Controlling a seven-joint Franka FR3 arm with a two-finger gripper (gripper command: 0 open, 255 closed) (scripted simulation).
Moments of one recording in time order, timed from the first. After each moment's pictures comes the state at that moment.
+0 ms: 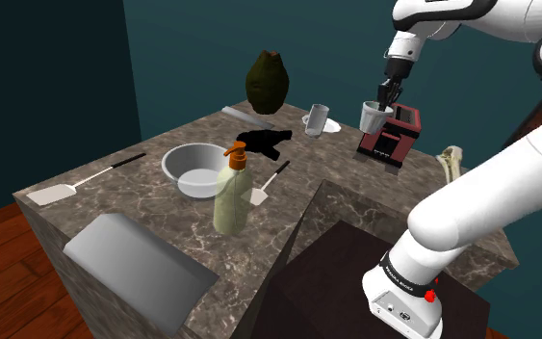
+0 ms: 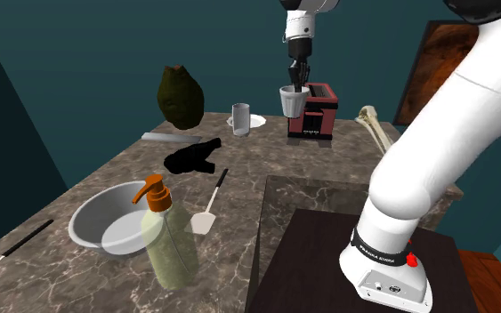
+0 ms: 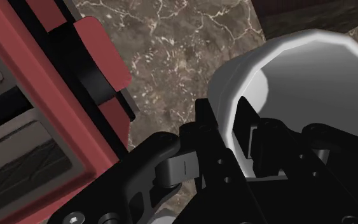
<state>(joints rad) -0.24 -0.28 -0.41 -1.97 -0.07 1.50 -0.50</state>
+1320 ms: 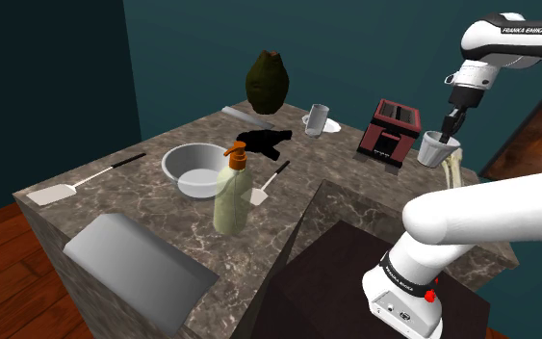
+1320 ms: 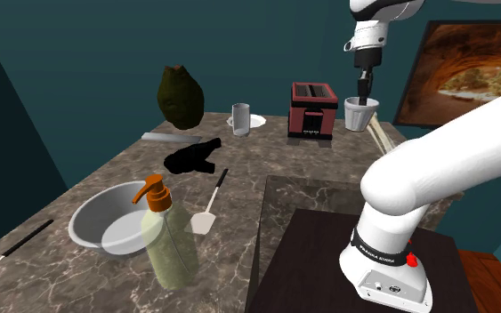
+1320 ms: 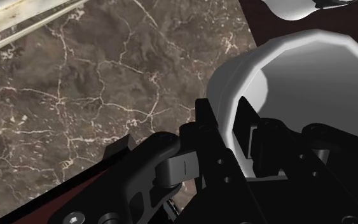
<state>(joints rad) -0.42 -0.67 -0.55 -2.28 -0.33 1.46 -0.72</state>
